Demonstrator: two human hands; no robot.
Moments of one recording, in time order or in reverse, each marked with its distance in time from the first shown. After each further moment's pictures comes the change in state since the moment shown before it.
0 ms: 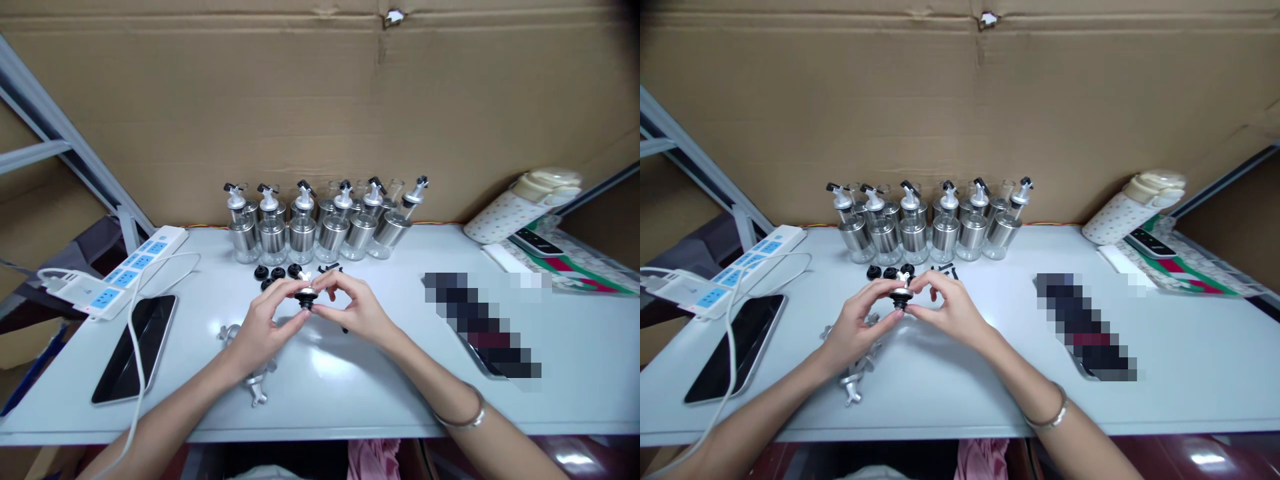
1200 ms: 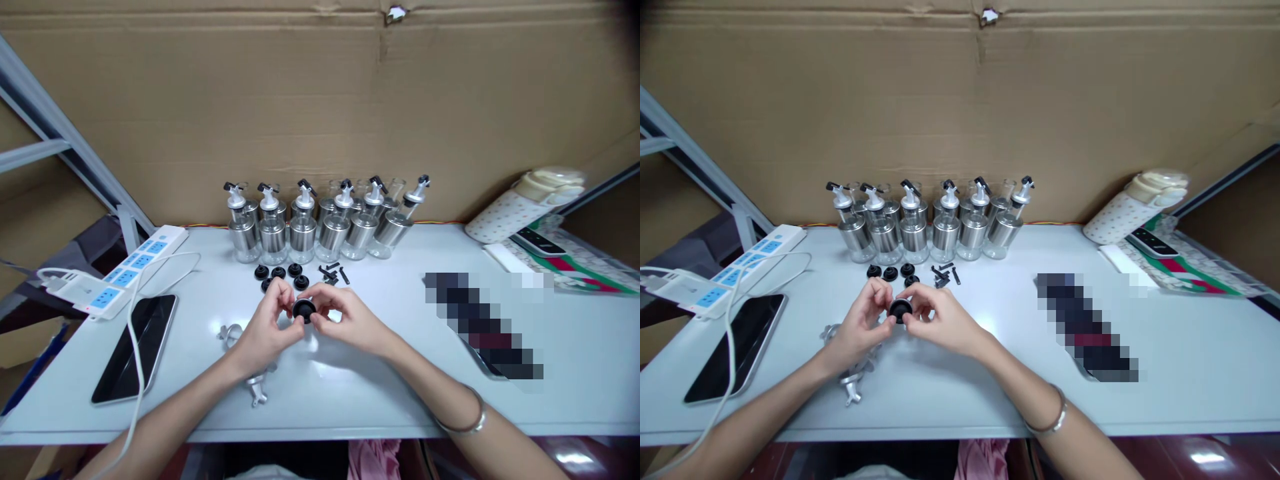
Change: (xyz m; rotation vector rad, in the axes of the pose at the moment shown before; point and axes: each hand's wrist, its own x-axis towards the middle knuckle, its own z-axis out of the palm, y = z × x) left_hand -0.002 0.000 0.009 -0.345 0.002 -0.193; right_hand -0.001 -0.012 0.006 0.112 -0.234 0.238
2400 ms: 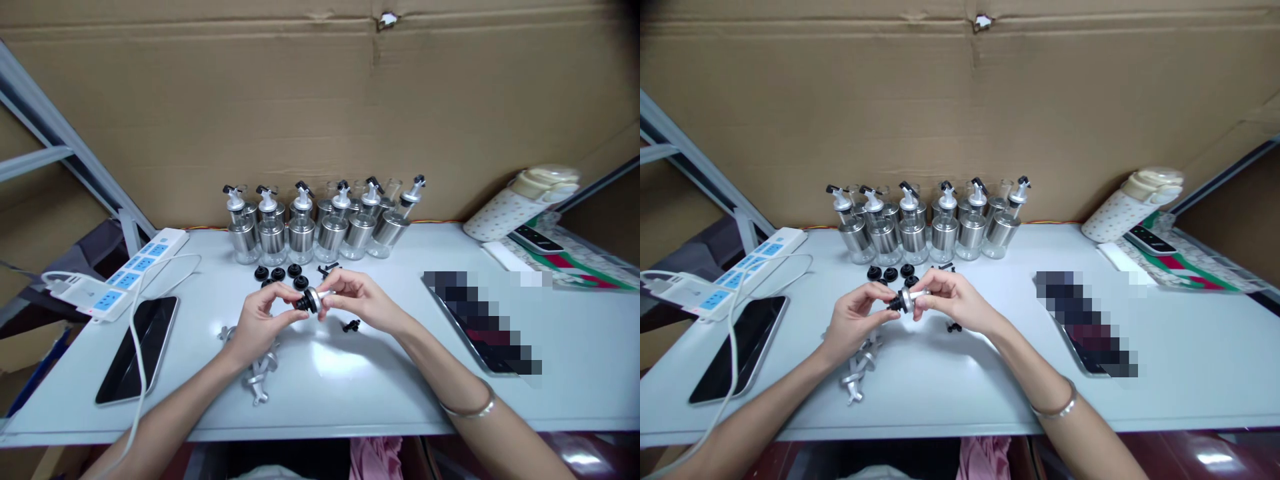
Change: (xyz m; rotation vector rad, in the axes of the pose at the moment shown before) left_hand 0.006 -0.004 -0.005 -0.080 0.134 0.101; right_hand 0.003 0.008 -0.026 0.427 -0.077 -0.003
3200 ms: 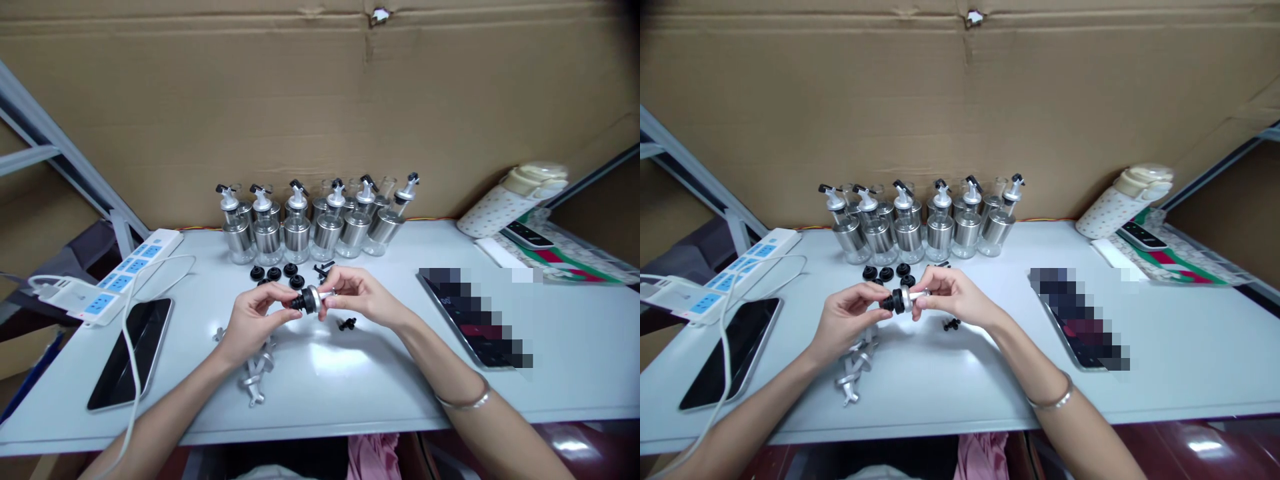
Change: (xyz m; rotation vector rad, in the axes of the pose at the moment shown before) left_hand 0.003 0.011 -0.002 -0.102 0.015 -0.062; right_hand -0.002 -0.003 -0.008 0.181 -0.051 0.007
